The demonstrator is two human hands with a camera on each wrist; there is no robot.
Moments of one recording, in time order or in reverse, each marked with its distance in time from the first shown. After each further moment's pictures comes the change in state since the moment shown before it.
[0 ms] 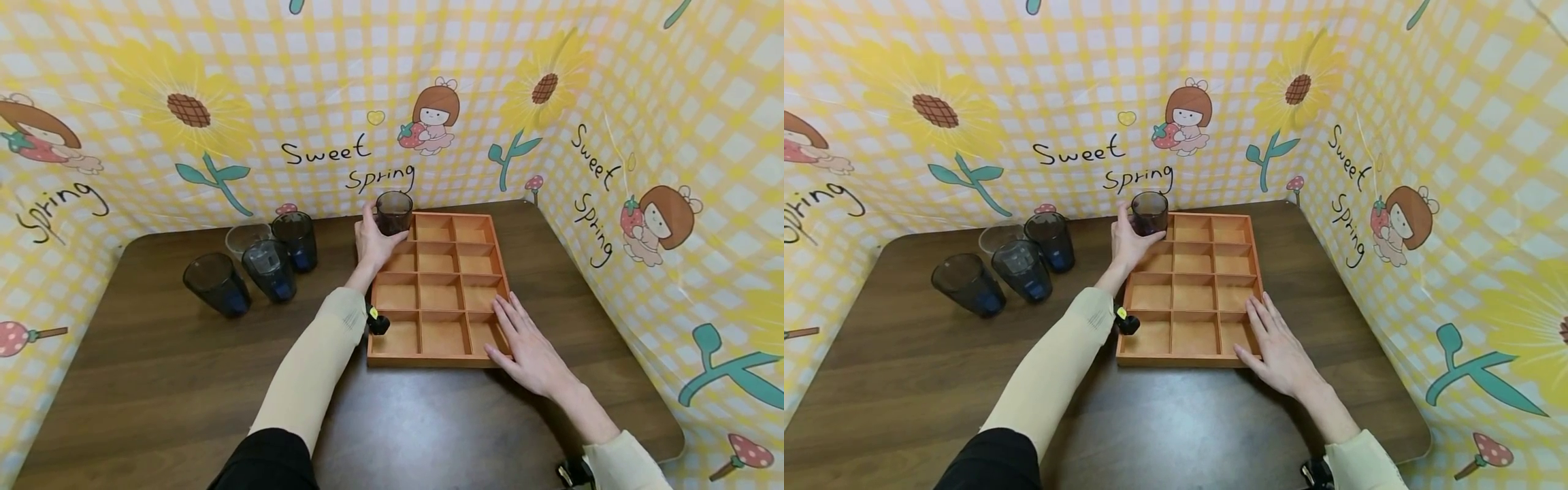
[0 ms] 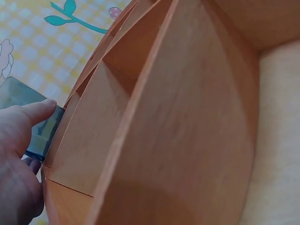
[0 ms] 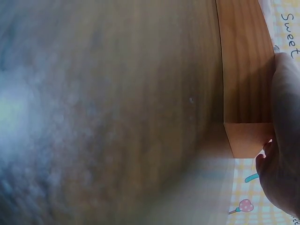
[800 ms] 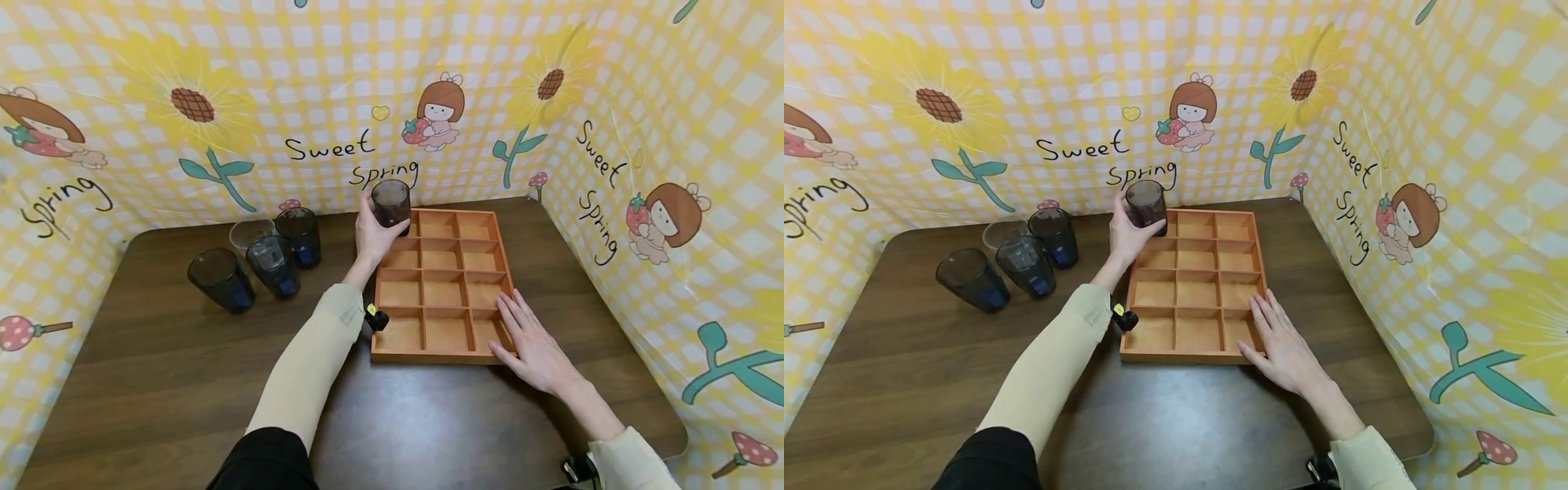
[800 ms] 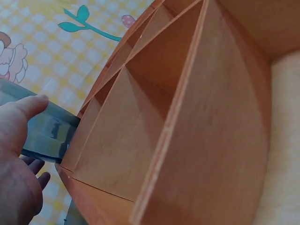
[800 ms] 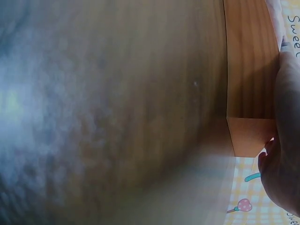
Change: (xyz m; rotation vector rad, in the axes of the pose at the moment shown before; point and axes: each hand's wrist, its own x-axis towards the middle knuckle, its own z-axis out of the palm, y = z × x) left_hand 0.002 0.006 -0.013 -0.127 0.068 0.079; right_hand -0.001 0.002 0.000 0.000 -0.002 -0.016
